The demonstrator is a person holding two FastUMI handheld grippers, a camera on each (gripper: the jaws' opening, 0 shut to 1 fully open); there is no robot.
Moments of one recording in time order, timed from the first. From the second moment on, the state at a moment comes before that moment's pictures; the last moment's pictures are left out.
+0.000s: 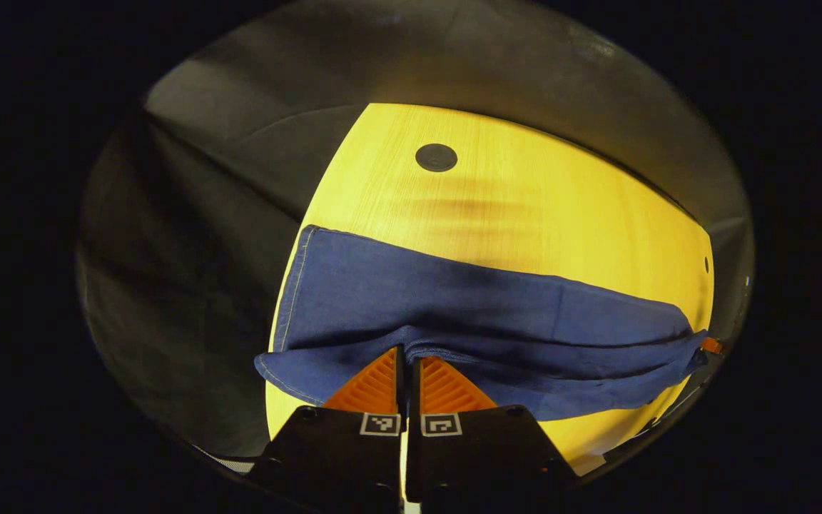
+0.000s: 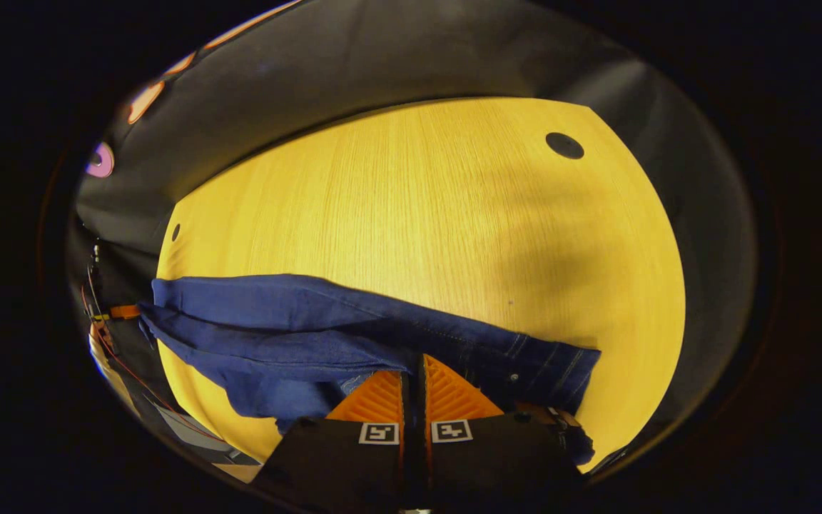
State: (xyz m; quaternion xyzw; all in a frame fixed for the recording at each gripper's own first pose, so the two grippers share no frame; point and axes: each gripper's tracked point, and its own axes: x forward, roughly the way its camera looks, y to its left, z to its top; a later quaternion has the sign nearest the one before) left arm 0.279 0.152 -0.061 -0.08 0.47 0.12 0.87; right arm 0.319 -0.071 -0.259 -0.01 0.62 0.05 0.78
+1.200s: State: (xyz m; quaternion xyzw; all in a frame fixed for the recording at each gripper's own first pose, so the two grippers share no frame) left arm 0.249 0.189 0.013 -0.11 0.32 0.20 0.92; right arm 0.231 -0.216 -0.190 0.14 0.48 -0.11 0.86
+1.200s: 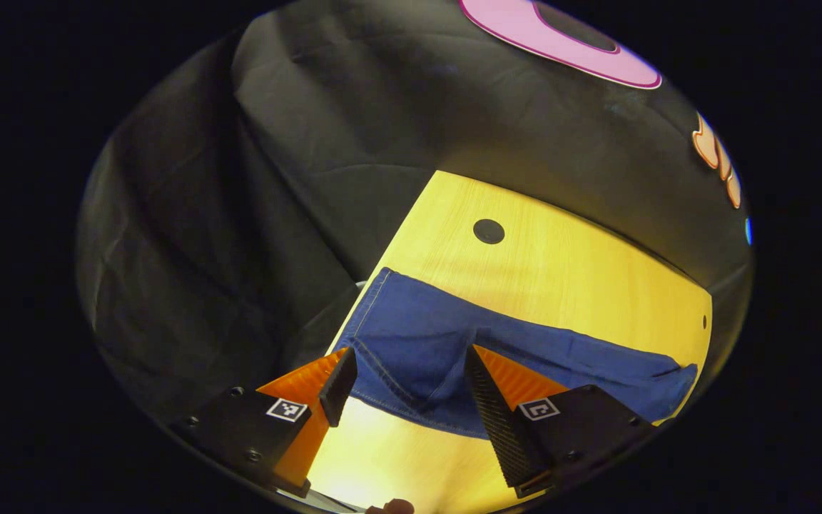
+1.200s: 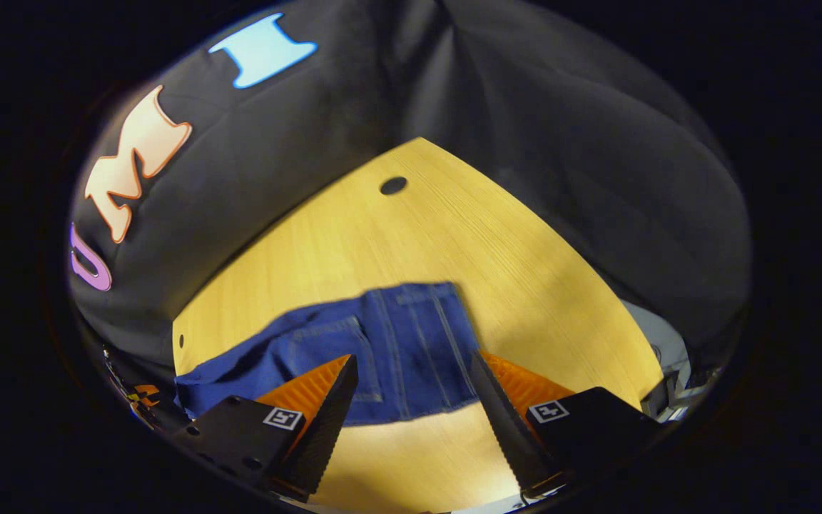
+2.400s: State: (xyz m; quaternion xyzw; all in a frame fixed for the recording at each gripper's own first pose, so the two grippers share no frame) left arm 0.193 0.127 0.027 -0.20 0.26 0.20 0.92; right arm 0.210 -0.216 -0.275 0.06 0.53 -0.07 0.84
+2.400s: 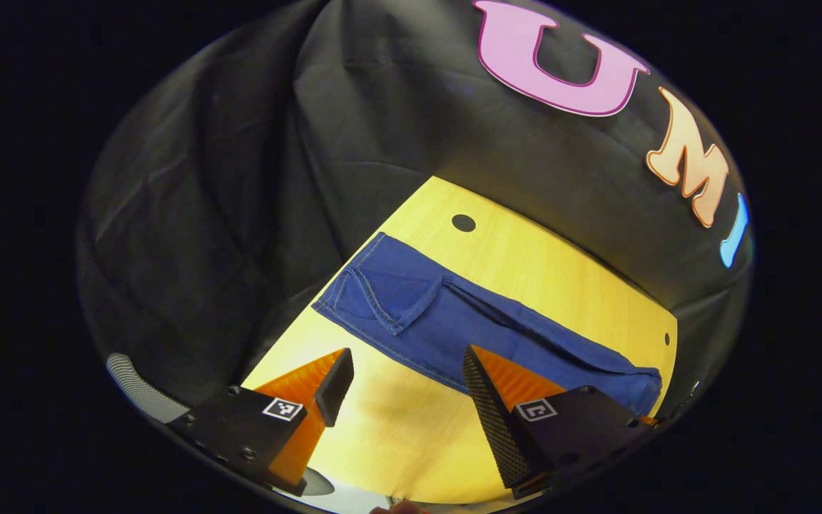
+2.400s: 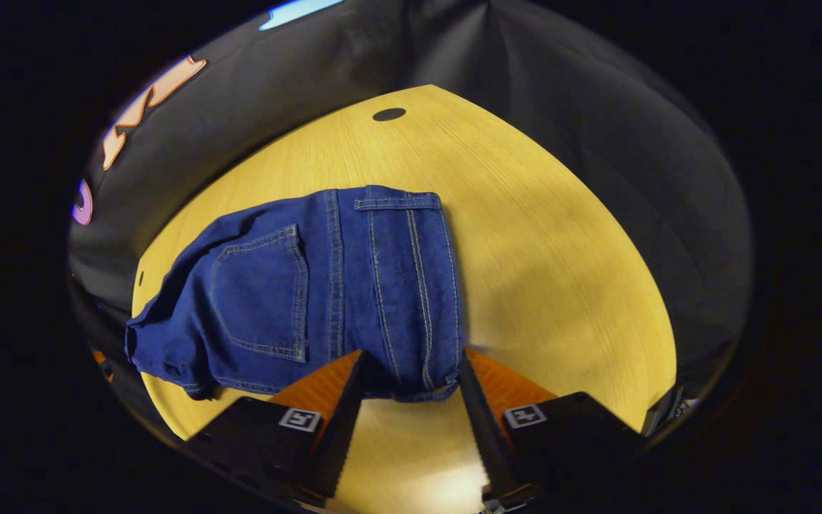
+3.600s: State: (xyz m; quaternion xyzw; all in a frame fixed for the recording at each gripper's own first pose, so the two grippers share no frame) left arm 0.208 0.076 0.013 -0.21 0.27 0.14 0.93; right arm 0.240 -0.164 -0.177 0.07 0.40 -0.08 0.91
